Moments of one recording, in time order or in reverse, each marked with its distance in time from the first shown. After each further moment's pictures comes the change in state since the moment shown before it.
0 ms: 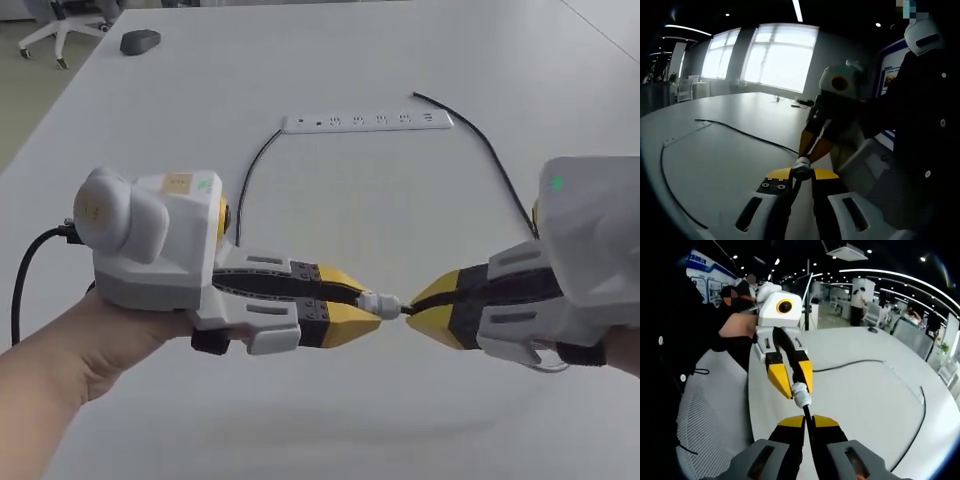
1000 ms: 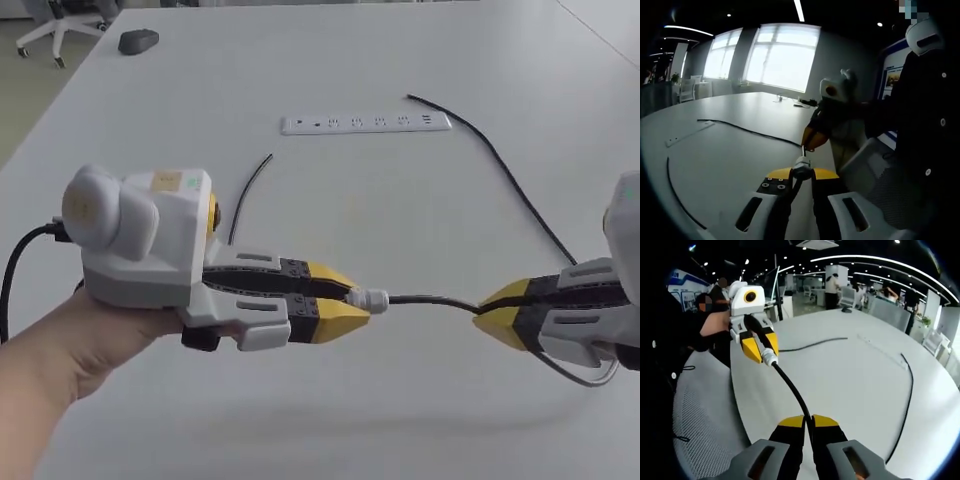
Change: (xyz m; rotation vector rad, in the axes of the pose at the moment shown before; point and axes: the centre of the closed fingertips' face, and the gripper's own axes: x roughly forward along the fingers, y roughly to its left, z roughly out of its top) left arm -0.006 0.006 0.000 0.001 0.006 0.018; right arm -0.030 -0.033 -0.053 0.193 0.080 -0.144
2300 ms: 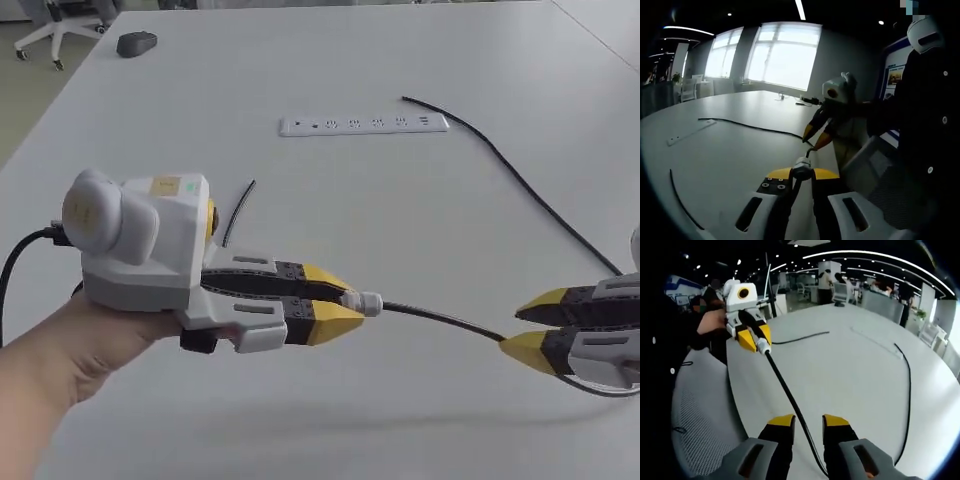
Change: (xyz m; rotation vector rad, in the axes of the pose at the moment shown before) left arm 0.000 0.004 -0.004 0.001 0.012 0.018; right arm -0.009 -0.003 -0.008 0.029 -0.026 0.002
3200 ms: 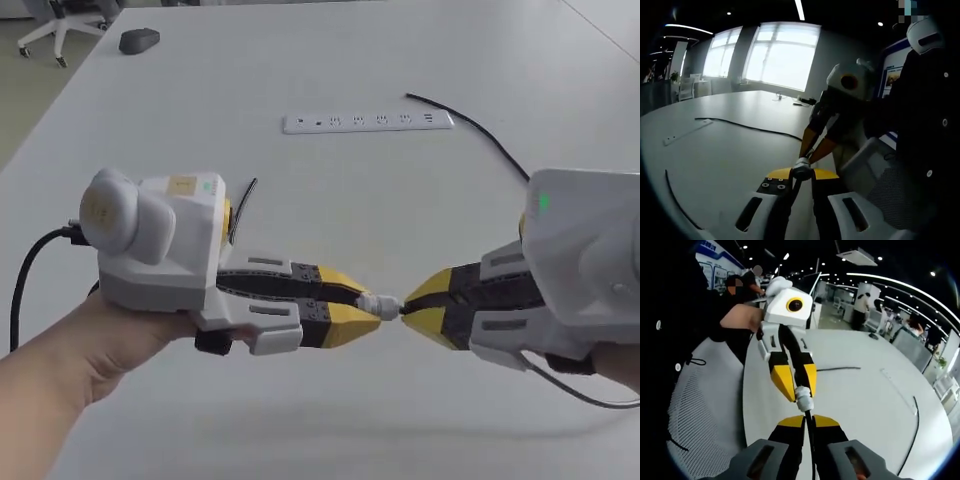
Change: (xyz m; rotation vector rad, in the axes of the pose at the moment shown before) left arm 0.007 -0.003 0.001 -0.009 -0.005 -0.024; right arm 0.037 0.053 0.057 -0.332 -0.053 0.111
